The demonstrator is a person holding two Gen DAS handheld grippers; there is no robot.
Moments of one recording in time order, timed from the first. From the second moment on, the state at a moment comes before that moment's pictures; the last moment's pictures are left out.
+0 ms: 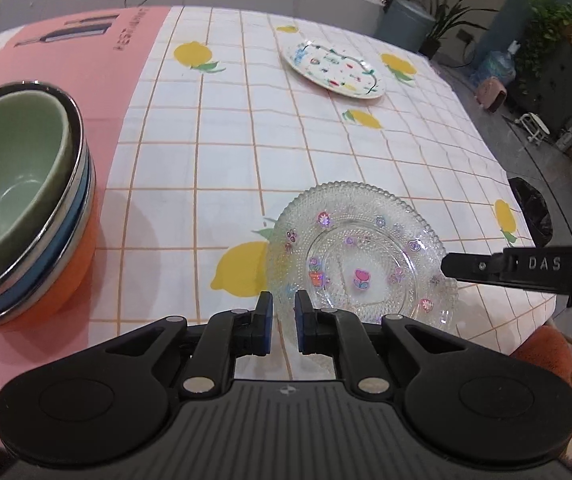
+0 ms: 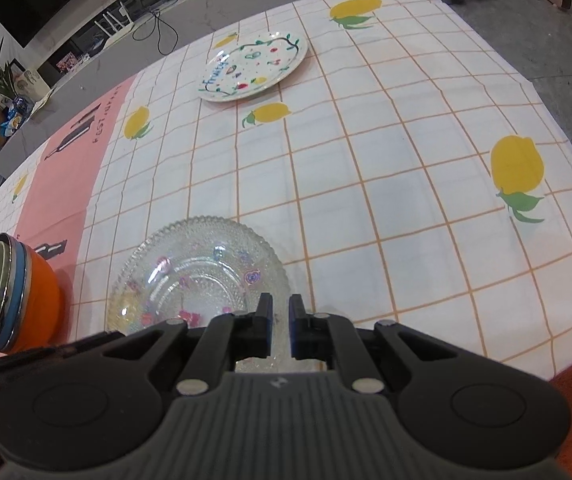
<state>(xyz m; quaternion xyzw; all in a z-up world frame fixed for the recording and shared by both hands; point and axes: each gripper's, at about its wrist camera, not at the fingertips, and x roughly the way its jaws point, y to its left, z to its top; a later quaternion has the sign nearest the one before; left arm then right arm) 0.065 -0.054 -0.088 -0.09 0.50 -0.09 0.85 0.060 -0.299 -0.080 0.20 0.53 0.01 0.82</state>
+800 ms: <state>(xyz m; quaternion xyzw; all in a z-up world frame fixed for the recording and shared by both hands) 0.096 -0.052 -0.041 -0.12 0.47 -0.09 0.87 0.069 -0.289 -0.053 0.18 0.51 0.00 0.84</state>
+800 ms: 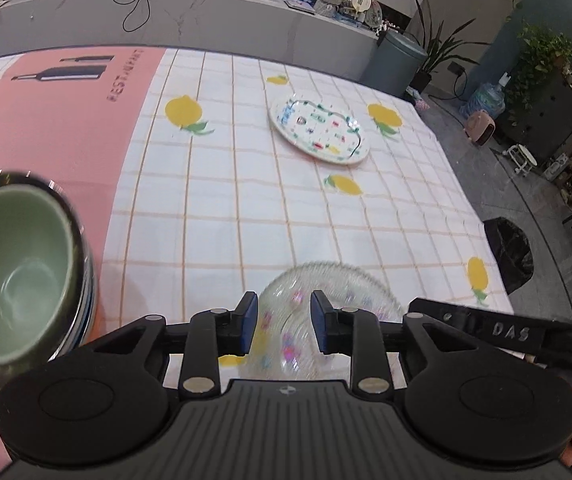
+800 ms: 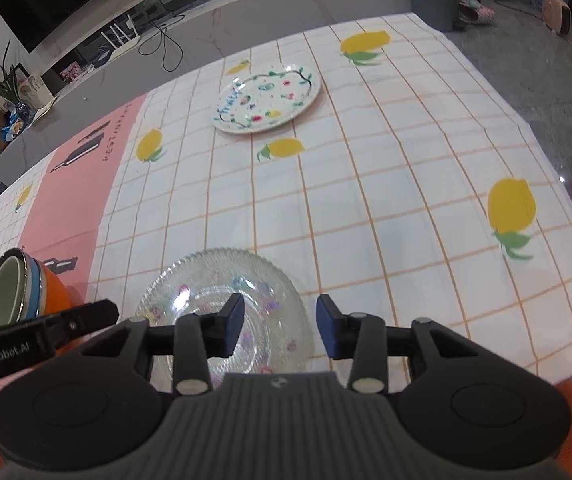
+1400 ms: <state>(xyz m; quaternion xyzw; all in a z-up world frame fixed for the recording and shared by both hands) 0.179 -0.057 -0.038 -0.20 0.46 -0.06 0.86 0.155 -0.294 -0.052 0.17 0.50 -0.02 0.85</state>
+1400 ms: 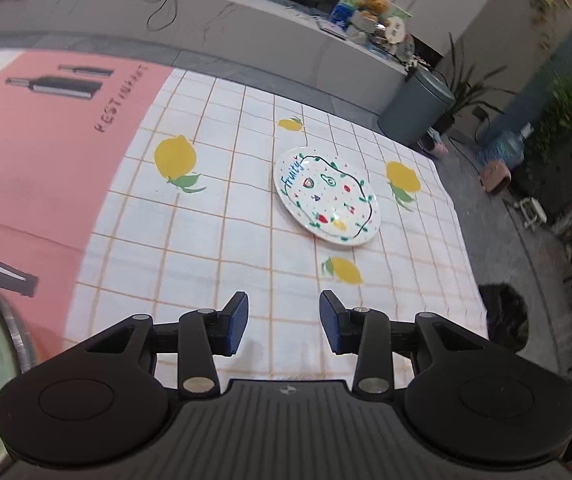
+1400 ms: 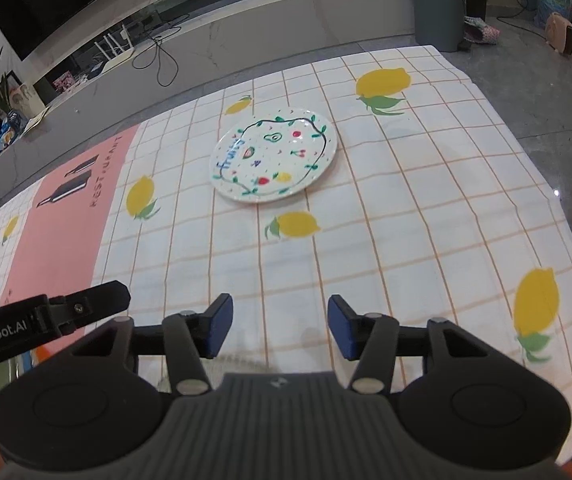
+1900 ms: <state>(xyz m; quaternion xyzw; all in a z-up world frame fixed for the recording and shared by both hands) 0.257 -0.064 -0.061 -0.26 0.43 -0.01 0.87 0.242 -0.337 -0.081 0.21 0.49 -0.05 0.84</state>
